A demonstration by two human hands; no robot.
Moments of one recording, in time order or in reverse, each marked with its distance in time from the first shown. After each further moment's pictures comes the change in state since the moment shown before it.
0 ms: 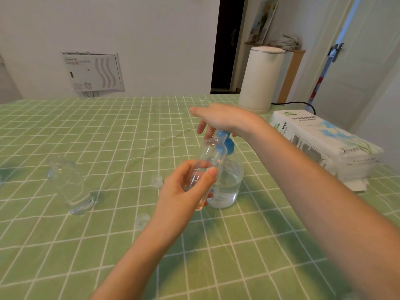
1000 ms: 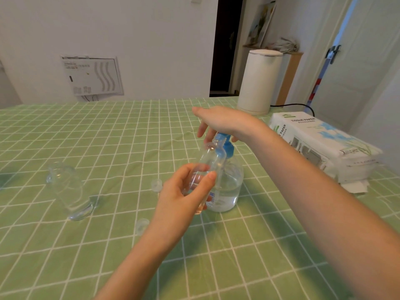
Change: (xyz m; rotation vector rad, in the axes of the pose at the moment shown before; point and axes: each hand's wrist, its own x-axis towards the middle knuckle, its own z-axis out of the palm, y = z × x) left_hand 0.001 -0.001 -0.001 -0.004 -0.007 0.014; right_hand -0.003 0.001 0.000 0.042 0.044 0.020
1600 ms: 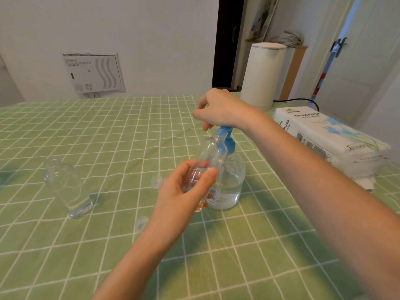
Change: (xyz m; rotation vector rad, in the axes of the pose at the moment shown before) left_hand 0.001 0.000 0.001 0.001 -0.016 0.003; right_hand 0.009 -0.001 -0.002 -0.079 0.155 -0.190
